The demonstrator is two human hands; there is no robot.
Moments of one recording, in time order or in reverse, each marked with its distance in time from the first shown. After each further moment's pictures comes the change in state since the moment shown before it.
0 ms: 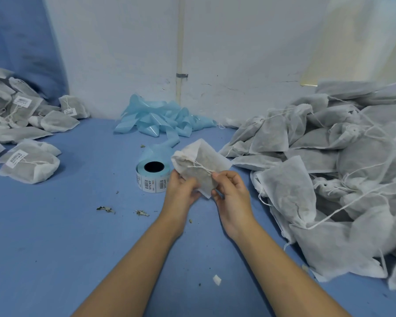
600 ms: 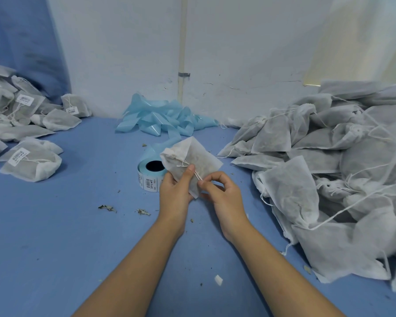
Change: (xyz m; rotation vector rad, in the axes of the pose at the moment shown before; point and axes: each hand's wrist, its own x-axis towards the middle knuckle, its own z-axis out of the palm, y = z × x) left_hand 0.005 -0.006 -0.004 -0.078 0.183 0.043; right_hand -0.009 0.006 0.006 -0.432 -0.099 -0.118
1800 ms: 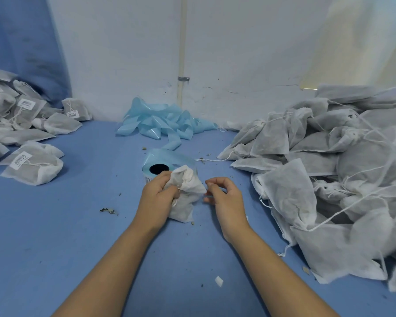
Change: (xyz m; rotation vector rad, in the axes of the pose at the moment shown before) left_hand -0.001 0.028 -0.039 0.598 -0.266 0.308; right_hand 0.009 0.013 -0.004 -0.008 0.091 0.047
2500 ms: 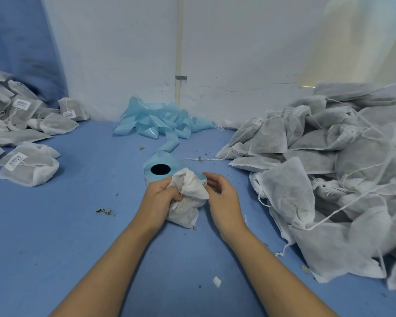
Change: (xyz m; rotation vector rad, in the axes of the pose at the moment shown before) left_hand 0.001 -0.004 0.003 -0.122 -0.097 -0.079; right_hand -0.003 -0.001 0.002 -0.067 -0.058 -0.097
